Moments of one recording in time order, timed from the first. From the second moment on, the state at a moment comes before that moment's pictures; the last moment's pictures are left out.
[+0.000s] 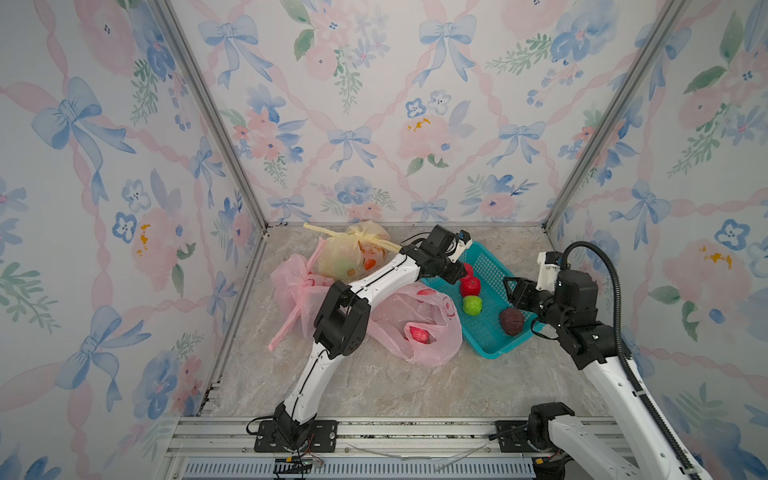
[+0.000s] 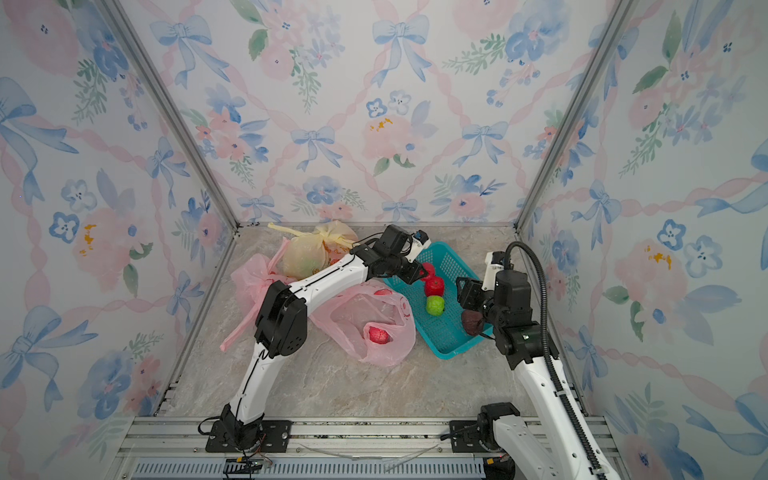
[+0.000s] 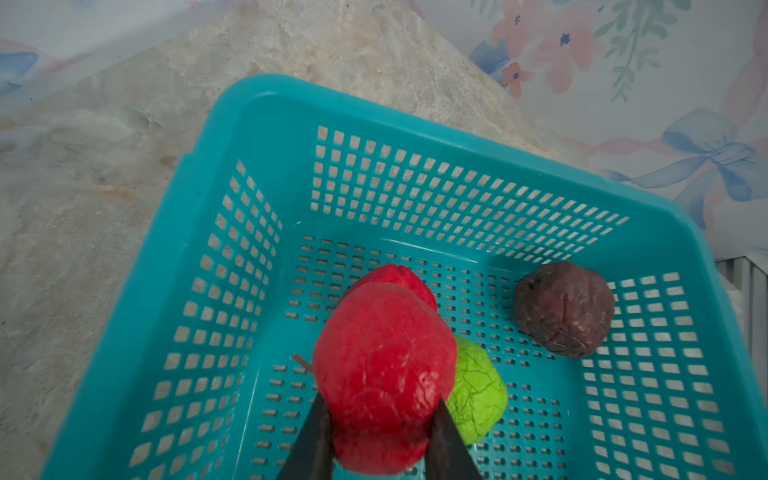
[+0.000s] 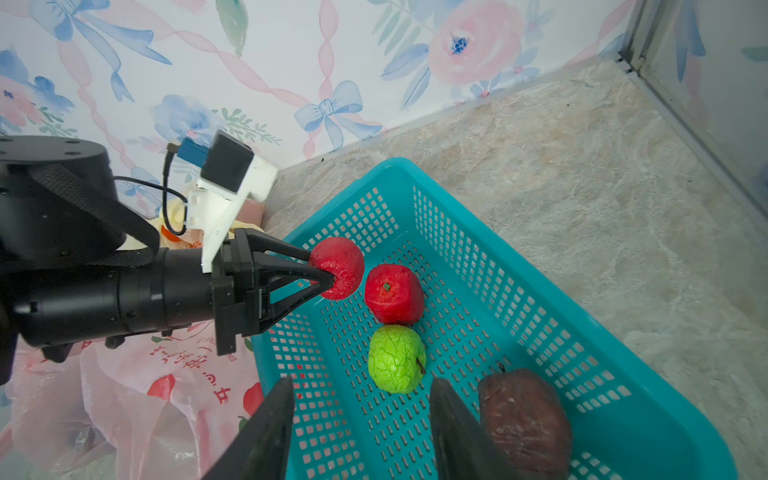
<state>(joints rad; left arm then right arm) -0.75 2.31 2.07 -0.53 0.26 -0.05 0.13 0.86 0.85 -0.48 -0.10 0.39</state>
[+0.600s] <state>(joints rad) -0.77 2.39 2.21 -0.65 0.09 -0.04 0.19 0.95 0.83 -0.43 -0.26 0.37</state>
